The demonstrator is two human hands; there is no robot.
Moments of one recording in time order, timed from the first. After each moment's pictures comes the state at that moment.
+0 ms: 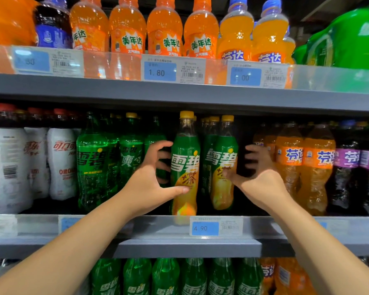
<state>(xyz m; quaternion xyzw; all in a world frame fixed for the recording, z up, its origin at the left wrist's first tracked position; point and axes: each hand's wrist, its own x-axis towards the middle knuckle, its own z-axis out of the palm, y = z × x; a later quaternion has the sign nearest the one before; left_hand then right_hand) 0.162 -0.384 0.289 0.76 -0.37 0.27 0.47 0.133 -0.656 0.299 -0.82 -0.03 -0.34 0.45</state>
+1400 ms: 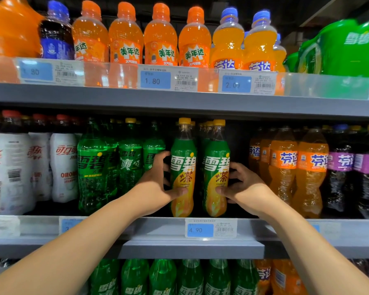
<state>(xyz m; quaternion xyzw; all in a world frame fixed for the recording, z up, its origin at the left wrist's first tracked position) 0.184 -0.401 0.287 0.86 -0.25 0.20 0.40 0.145 -0.661 0.290 -0.84 -0.09 -0.17 0.51</state>
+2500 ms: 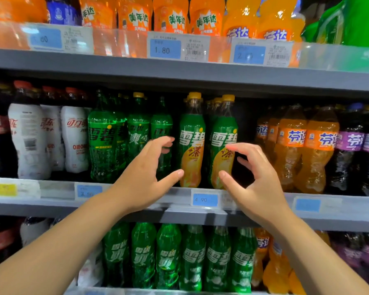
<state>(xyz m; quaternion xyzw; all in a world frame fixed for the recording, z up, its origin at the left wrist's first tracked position) 0.117 -0.369 0.268 0.84 -0.31 0.31 0.31 0.067 -0.627 0.267 -0.80 -0.24 -0.41 0.37</state>
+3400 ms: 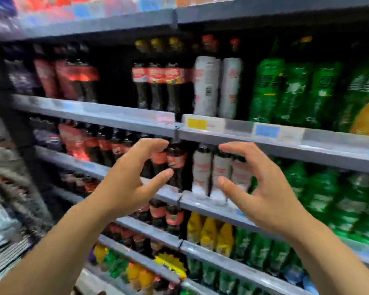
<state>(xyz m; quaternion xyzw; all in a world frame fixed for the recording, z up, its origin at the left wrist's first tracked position) -0.098 -0.041 0.187 0.89 -0.15 0.33 0.26 -0.043 -0.320 0.194 -0.78 -0.41 -0.20 0.43</state>
